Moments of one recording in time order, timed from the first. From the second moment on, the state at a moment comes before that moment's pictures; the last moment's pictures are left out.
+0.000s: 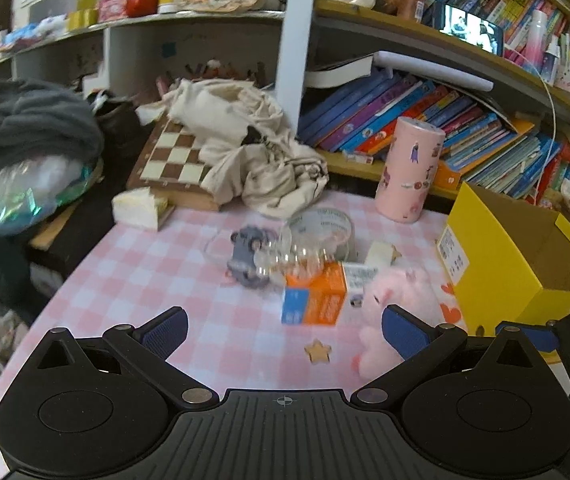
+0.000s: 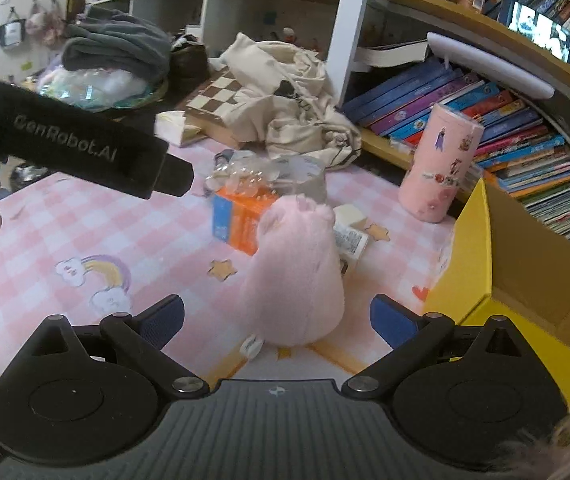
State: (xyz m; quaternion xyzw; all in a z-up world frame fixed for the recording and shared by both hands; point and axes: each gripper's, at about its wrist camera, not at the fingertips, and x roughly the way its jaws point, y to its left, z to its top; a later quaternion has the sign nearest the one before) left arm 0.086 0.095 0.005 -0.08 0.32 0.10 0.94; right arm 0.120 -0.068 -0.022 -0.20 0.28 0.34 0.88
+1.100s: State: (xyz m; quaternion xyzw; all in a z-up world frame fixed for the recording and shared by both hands) left arm 0.204 0.123 -0.052 -0.10 0.35 0.10 0.93; right arm 0.170 -0.021 -0.049 -0.19 0.35 0.25 0.88
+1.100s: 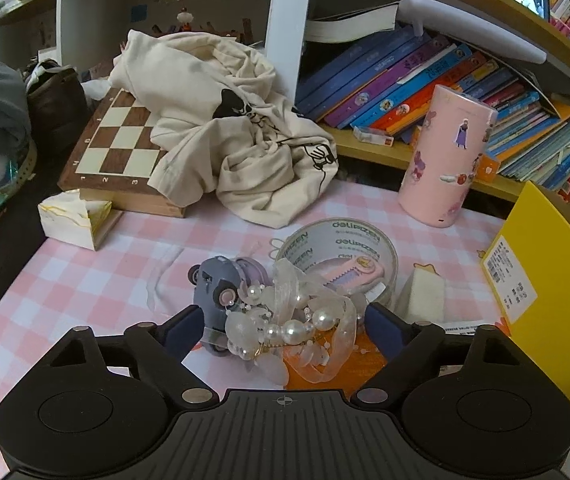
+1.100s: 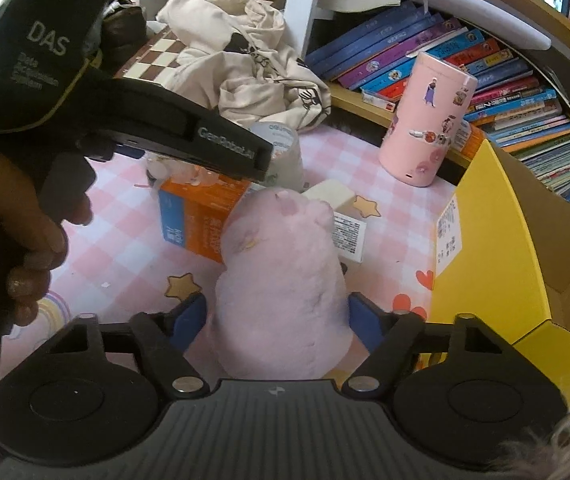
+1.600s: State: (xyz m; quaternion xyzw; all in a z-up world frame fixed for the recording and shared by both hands) left arm 0.170 0.132 -0.040 -0.07 0.33 0.07 0.94; right arm 0.162 -0.047 -0.041 -0.15 0.36 0.26 0.88
